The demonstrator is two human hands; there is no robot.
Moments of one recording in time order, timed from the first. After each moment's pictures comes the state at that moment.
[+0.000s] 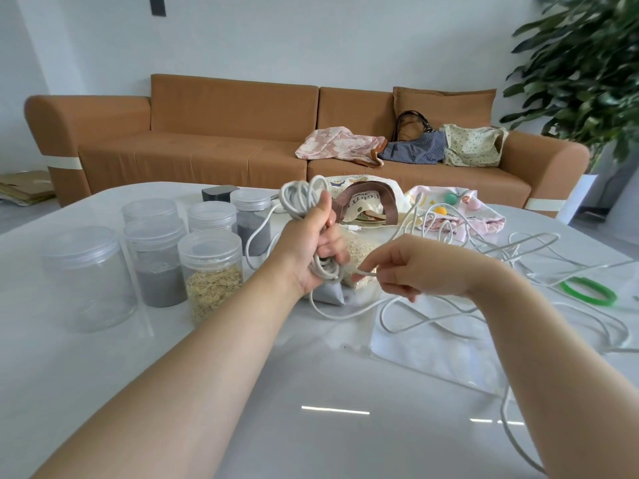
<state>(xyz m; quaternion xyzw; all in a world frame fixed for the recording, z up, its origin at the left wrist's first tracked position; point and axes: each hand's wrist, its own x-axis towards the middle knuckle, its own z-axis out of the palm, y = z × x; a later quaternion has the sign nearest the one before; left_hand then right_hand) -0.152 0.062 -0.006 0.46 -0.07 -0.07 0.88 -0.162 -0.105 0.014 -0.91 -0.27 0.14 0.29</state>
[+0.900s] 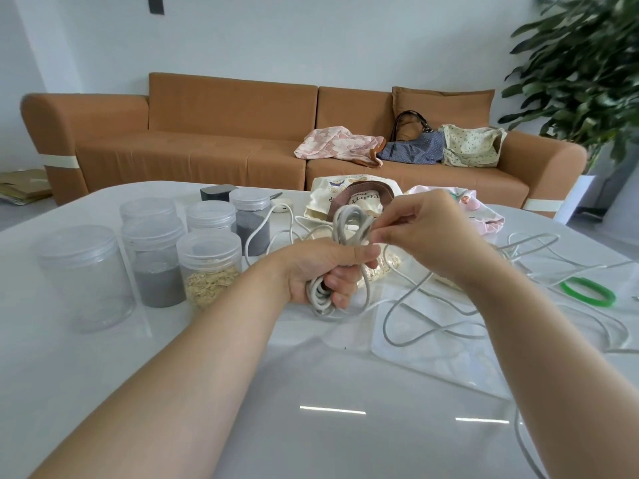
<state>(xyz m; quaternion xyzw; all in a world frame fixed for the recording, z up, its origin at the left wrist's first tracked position) -0.157 0.069 -0.008 0.63 -0.14 -0.32 0.70 -0.167 -0.092 0.031 -0.86 -0.24 -0.17 0.41</state>
